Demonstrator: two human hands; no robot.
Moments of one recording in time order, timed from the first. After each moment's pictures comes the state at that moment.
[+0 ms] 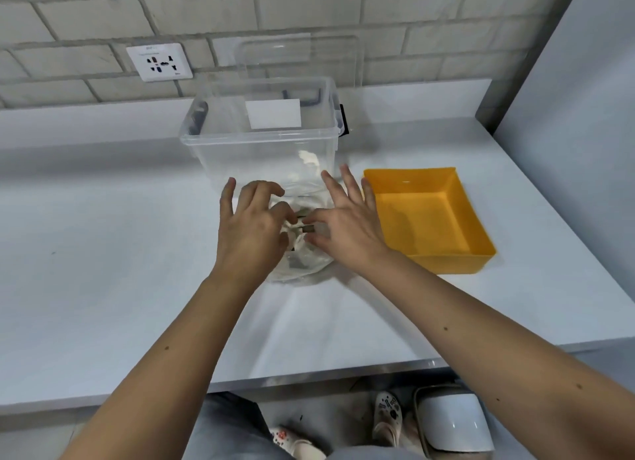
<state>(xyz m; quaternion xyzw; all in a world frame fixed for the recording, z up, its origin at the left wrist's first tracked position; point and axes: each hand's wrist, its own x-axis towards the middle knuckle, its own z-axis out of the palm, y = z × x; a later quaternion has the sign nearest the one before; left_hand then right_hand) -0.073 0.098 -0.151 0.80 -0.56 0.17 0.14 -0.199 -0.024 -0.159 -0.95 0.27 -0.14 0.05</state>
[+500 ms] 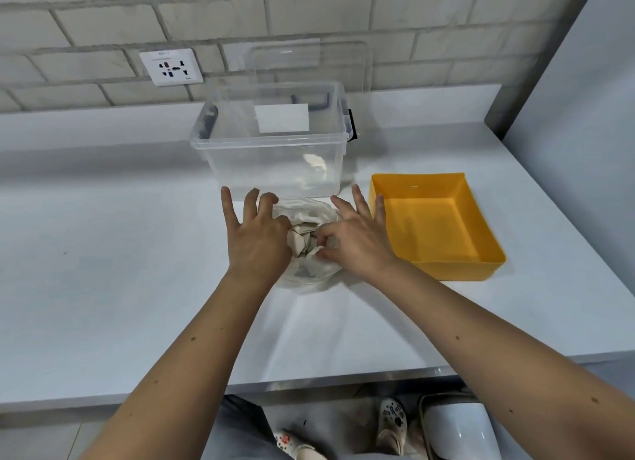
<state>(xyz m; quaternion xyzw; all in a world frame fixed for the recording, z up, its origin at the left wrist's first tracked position) -0.073 0.092 -0.159 0.87 -0.48 0.14 -0.02 -0.200 -0.021 -0.159 -0.95 0.29 -0.04 0.10</state>
